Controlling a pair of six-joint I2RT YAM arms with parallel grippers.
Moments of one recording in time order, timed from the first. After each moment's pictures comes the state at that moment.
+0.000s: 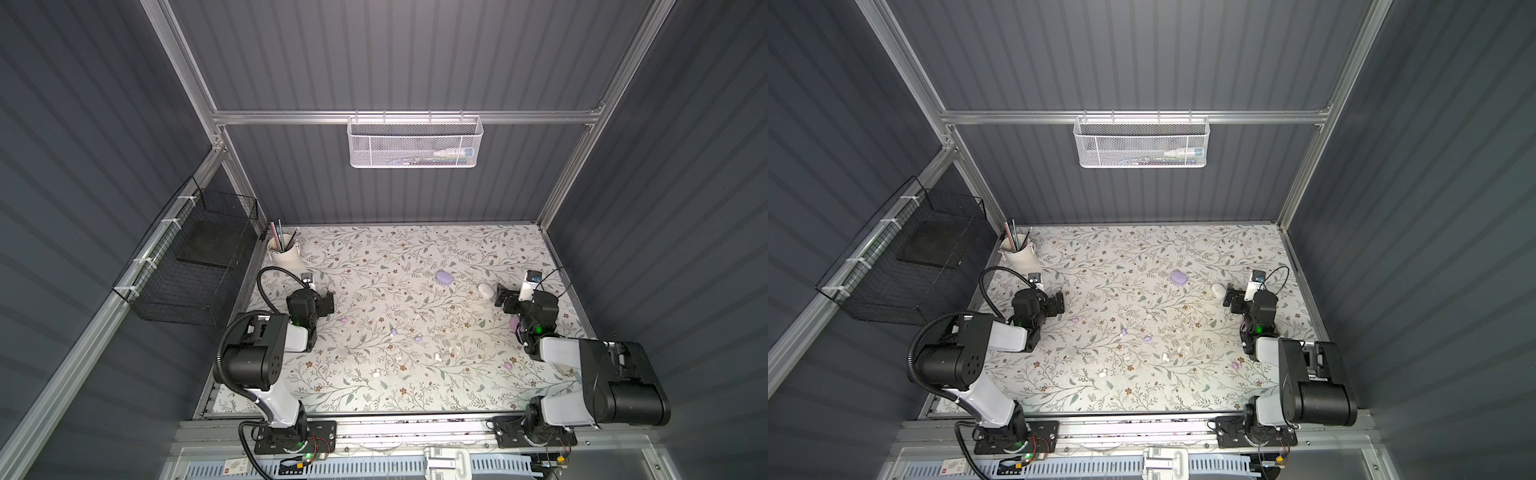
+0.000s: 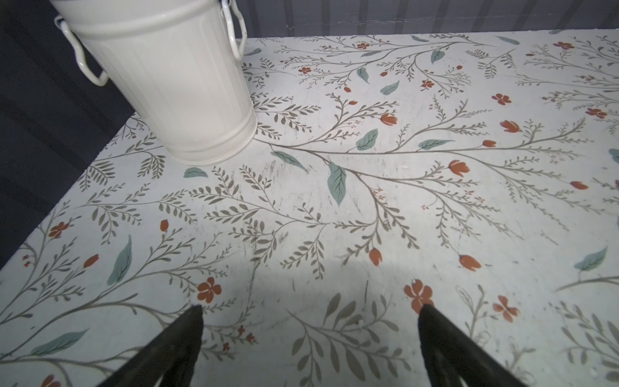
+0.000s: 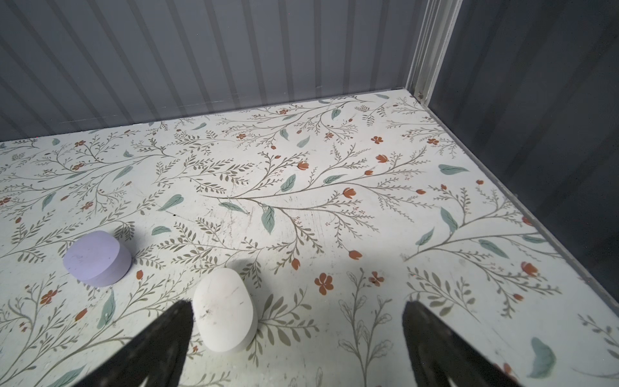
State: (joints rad) left arm -0.08 1.69 0.46 0.75 -0.15 0.00; right arm -0.07 1.43 0.33 0.78 -0.03 0.06
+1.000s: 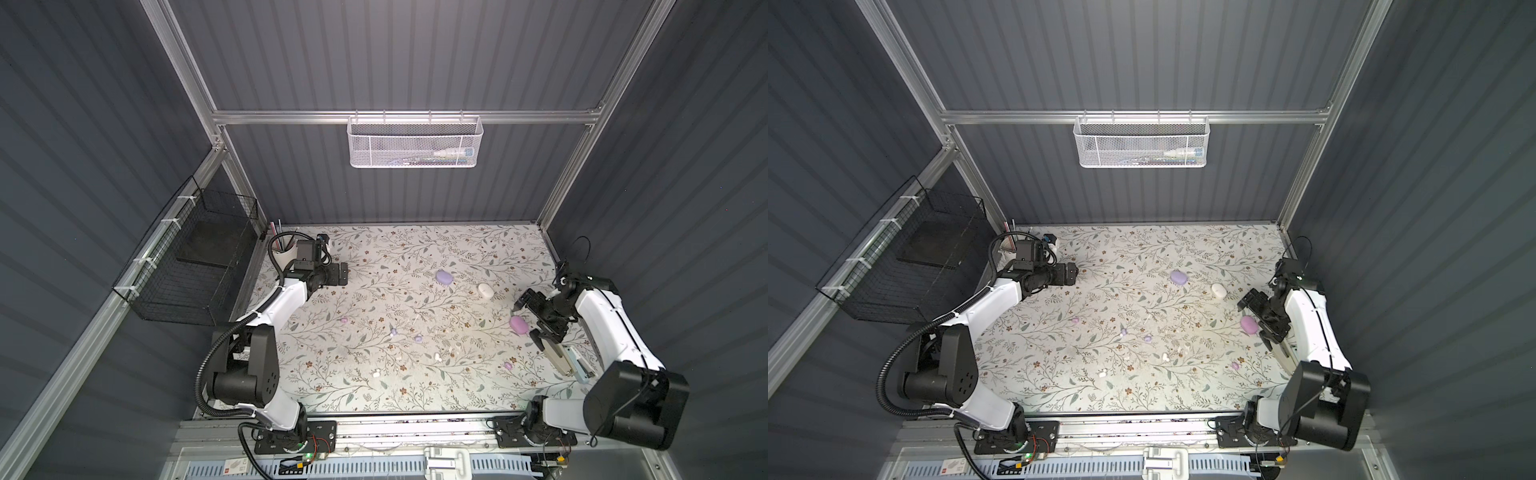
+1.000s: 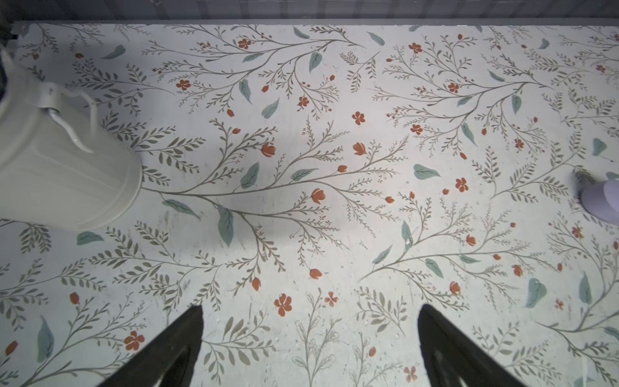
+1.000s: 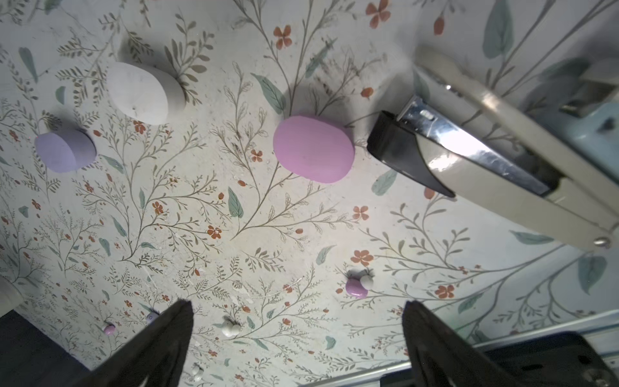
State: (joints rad) left arm -0.16 1.59 1.10 -0.29 0.10 -0.03; right arm -0.24 1.37 1.05 -1.11 -0.23 0.59
